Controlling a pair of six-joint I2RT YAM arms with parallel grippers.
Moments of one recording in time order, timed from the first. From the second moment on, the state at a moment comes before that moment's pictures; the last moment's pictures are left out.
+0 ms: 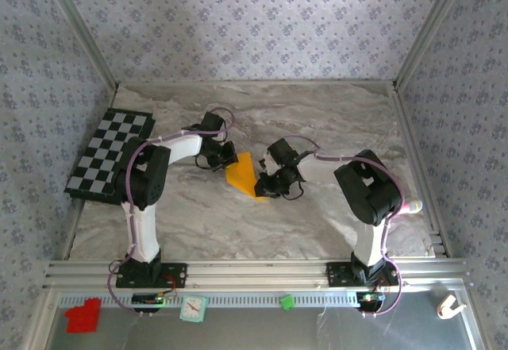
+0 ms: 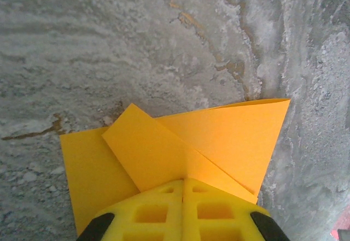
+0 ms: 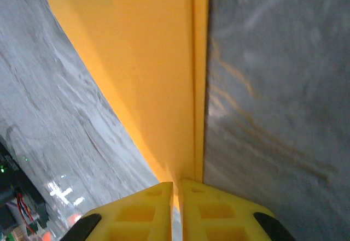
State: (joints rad) left arm -0.43 2.00 1.26 -0.45 0.40 -0.78; right arm 0.64 1.85 1.00 -0.34 -0.57 0.53
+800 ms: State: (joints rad) left arm -0.32 1.63 1.00 -0.30 0.43 -0.92; right arm 0.56 1.90 1.13 -0.16 -0.53 0.57
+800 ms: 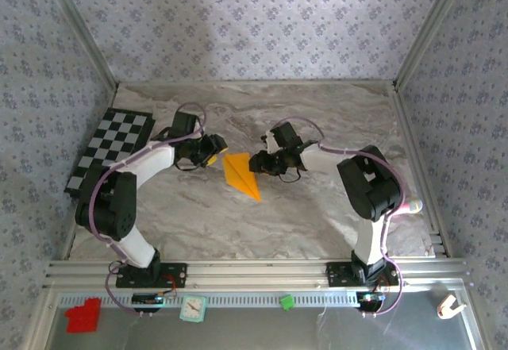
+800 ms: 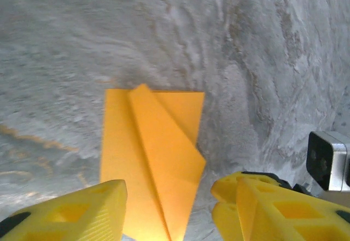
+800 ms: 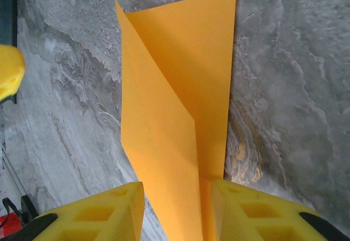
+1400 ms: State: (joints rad) left arm -0.30 1.62 0.89 -0.23 0.51 -0.97; right arm 0.57 2.01 1.23 -0.21 -0.62 0.50
